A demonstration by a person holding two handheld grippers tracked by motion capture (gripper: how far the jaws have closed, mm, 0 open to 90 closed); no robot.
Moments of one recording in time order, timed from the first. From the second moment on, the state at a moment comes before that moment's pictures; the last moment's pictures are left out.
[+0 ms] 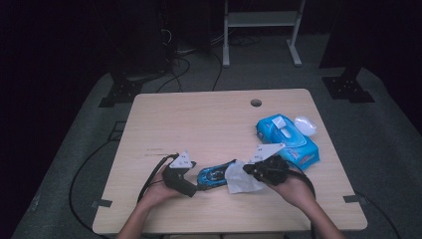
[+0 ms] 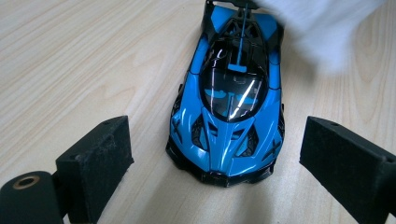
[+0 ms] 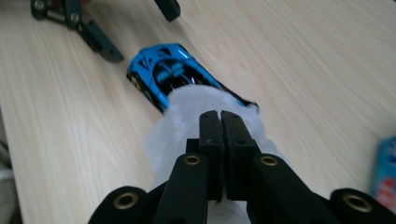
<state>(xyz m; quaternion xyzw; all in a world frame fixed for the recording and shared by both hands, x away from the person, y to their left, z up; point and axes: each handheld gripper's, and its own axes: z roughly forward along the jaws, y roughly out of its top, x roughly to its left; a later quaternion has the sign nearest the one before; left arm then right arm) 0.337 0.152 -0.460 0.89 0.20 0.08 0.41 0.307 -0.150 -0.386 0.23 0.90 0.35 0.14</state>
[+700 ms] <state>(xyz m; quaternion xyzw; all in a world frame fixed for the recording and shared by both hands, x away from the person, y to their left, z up) 0.341 0.143 -0.468 0.89 0.20 0.05 0.40 0.351 -0.143 -0.456 0.31 0.86 0.38 0.10</state>
